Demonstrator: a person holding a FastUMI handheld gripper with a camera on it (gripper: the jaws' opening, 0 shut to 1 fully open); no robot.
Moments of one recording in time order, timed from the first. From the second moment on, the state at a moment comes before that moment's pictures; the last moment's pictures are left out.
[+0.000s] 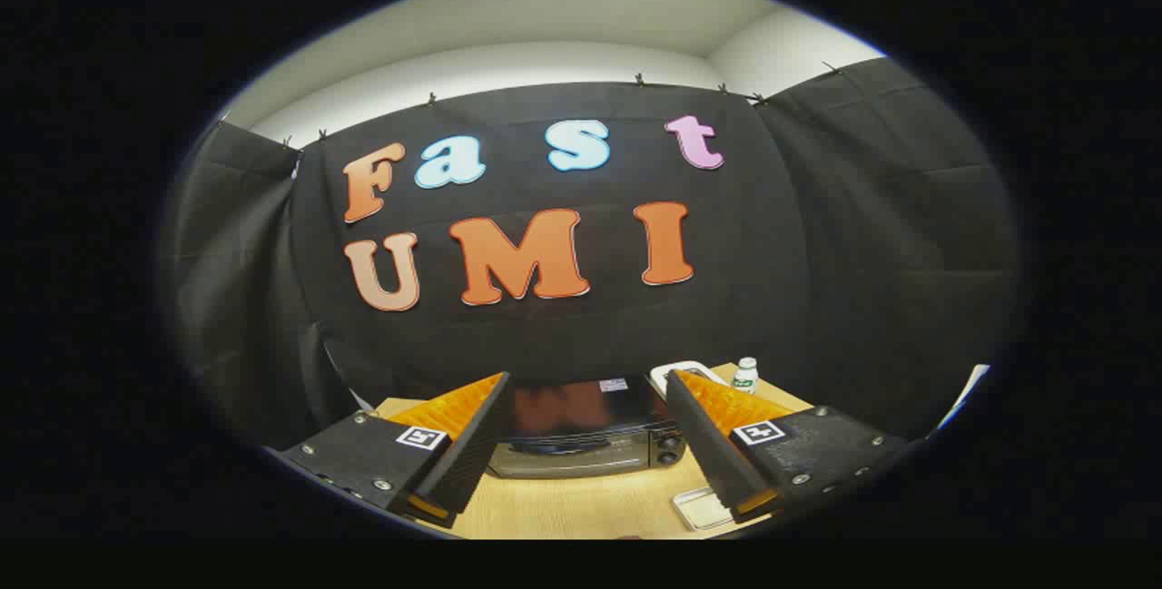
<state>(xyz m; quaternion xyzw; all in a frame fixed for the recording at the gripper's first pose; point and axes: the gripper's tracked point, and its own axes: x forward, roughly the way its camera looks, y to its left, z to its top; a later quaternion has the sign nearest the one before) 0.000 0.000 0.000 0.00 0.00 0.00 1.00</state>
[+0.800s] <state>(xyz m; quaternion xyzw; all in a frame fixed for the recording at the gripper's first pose) 0.003 0.010 -0.008 -0.01 0.01 0.00 1.00</state>
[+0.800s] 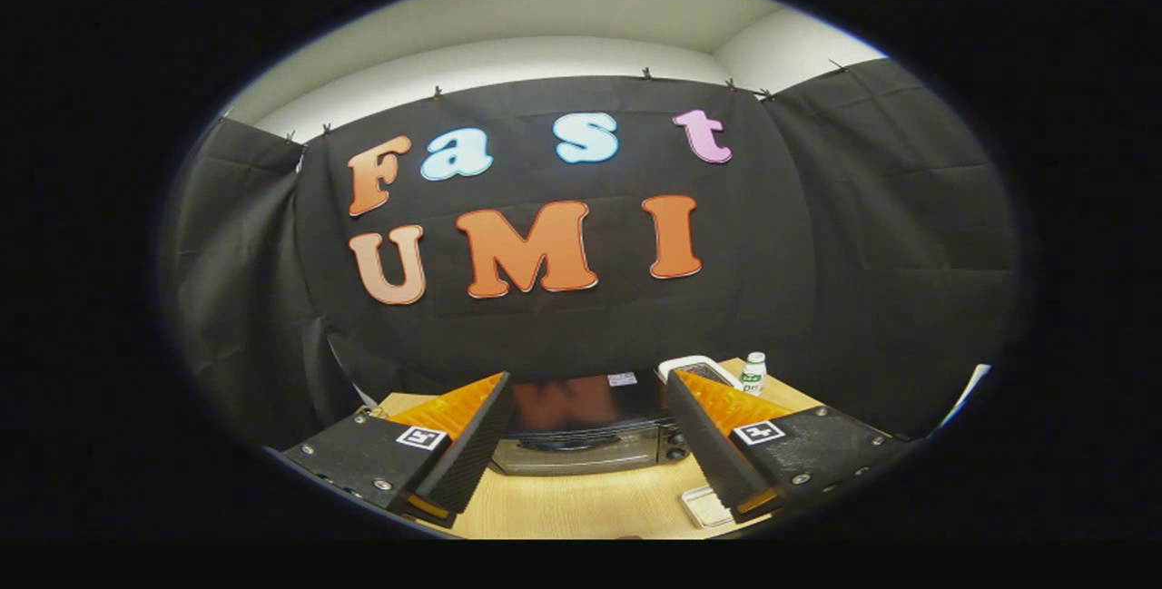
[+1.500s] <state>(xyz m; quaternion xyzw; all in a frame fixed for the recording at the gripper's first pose) 0.012 0.029 -0.018 -0.01 0.01 0.02 1.00</state>
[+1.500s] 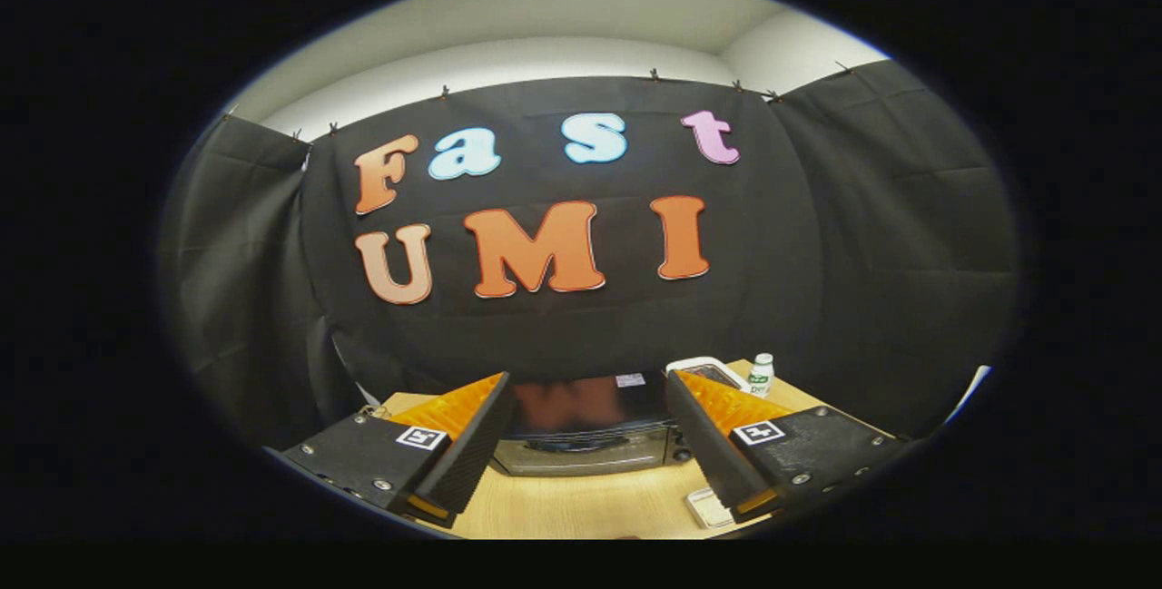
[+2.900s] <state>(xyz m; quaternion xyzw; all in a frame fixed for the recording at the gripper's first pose) 0.161 0.040 -0.214 -0.10 0.18 0.00 0.98</state>
